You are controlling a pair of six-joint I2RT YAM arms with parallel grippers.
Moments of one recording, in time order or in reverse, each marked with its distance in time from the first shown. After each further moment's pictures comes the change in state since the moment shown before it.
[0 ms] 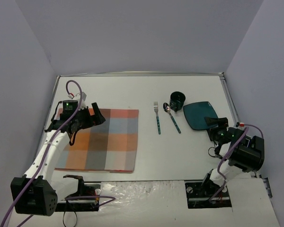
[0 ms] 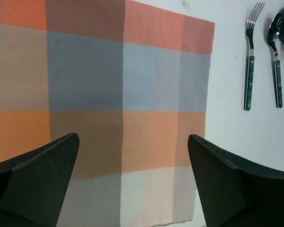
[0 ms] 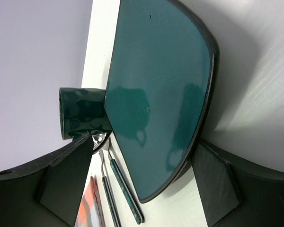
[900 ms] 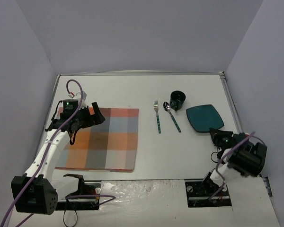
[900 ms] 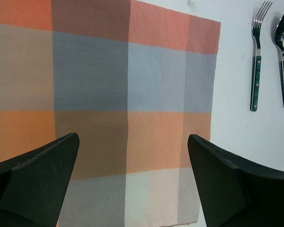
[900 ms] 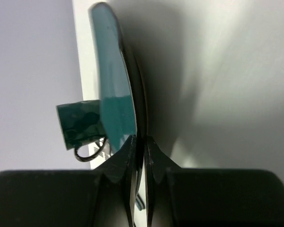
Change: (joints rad) left arm 0.000 0.000 -0.006 0.002 -0.016 0.015; right arm -0.144 0.013 -0.089 0.026 -0.056 0.126
